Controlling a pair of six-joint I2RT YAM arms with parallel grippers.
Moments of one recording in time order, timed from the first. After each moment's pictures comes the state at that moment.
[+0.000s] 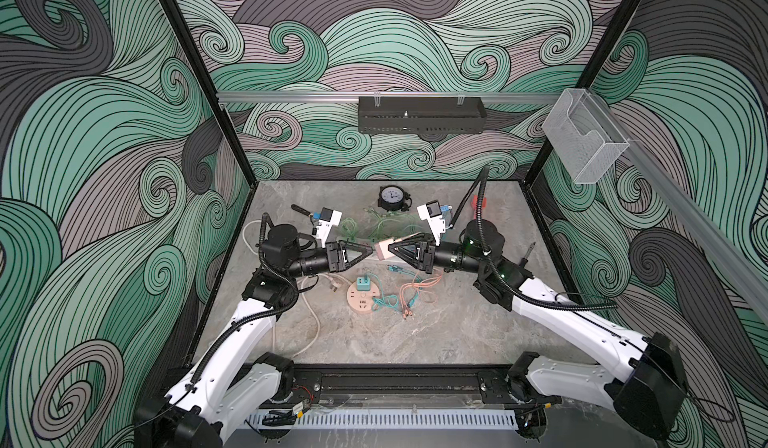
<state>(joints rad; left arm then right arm) -0.26 0.91 0.71 0.01 0.99 -0.88 0.71 1.17 0.90 0.16 -0.61 0.56</state>
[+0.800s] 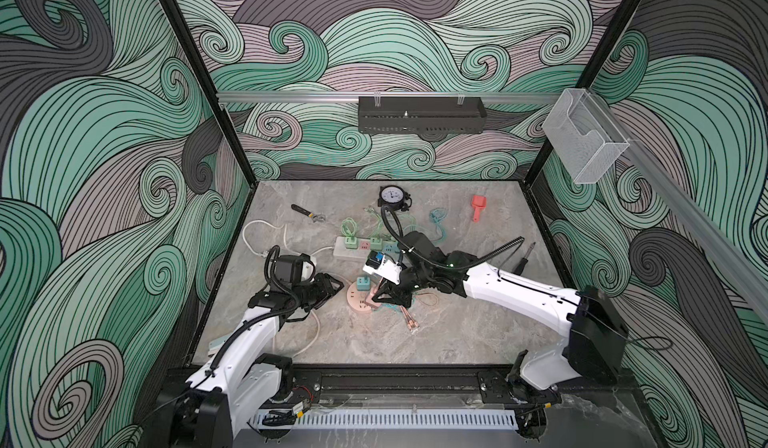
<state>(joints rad) -0.16 1.00 0.46 -0.36 0.52 -0.73 0.92 1.56 1.15 -0.47 -0.49 -0.25</state>
